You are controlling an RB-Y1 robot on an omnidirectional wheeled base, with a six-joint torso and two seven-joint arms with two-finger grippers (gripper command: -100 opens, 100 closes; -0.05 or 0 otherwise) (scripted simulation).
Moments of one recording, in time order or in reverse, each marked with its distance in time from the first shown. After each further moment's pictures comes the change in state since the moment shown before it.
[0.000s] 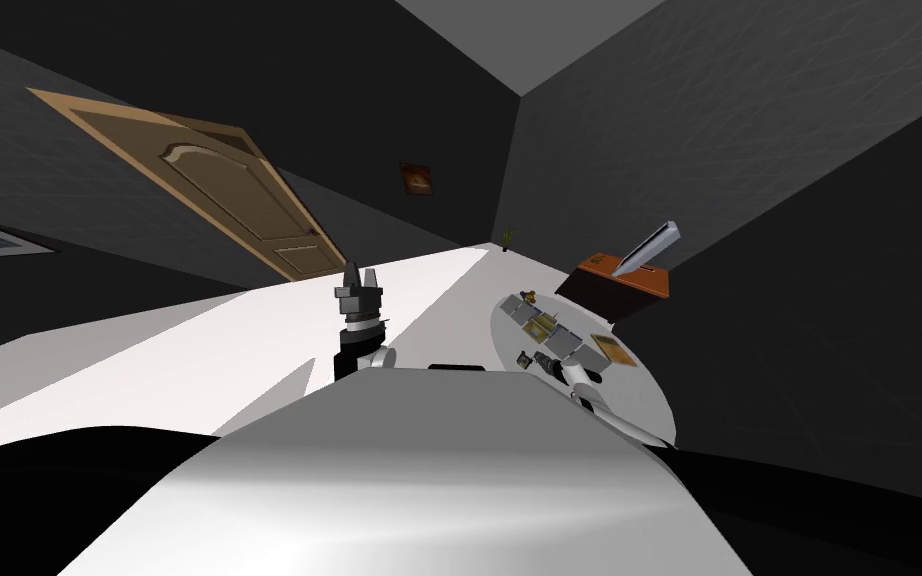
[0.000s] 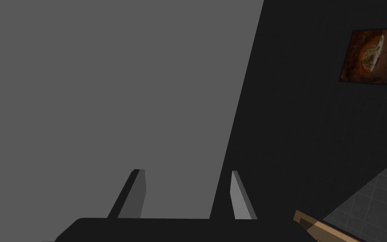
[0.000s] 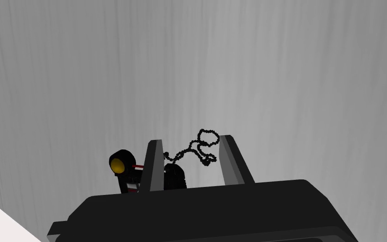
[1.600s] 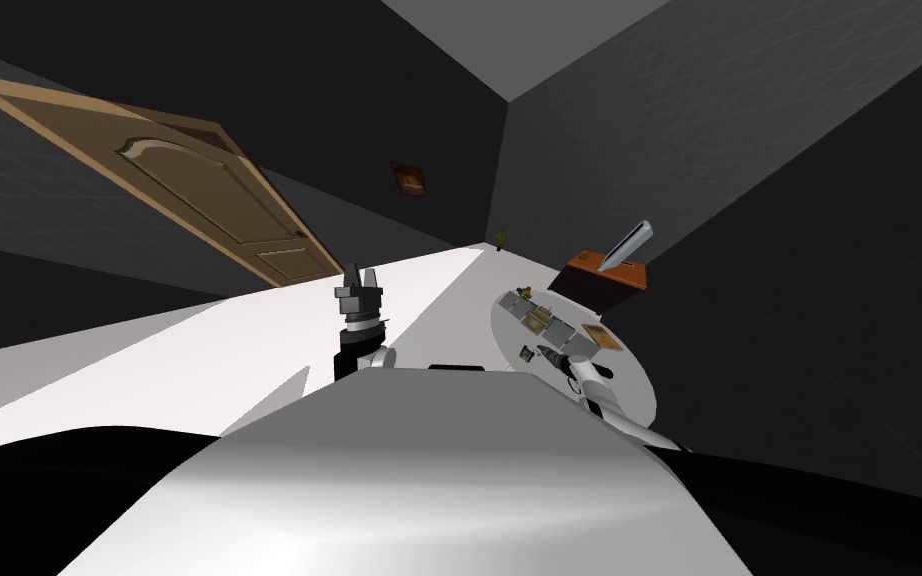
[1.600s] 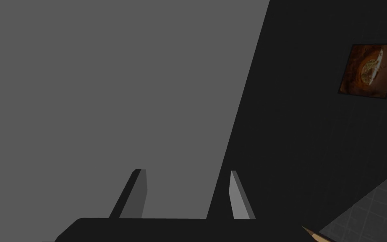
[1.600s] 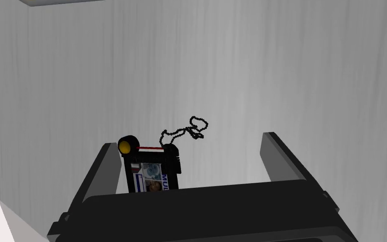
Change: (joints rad) left arm 0.000 0.000 0.000 0.000 0.000 0.000 0.000; right arm 0.009 -0.052 0.011 -0.077 -0.008 -0.008 0.023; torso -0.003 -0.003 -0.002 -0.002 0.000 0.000
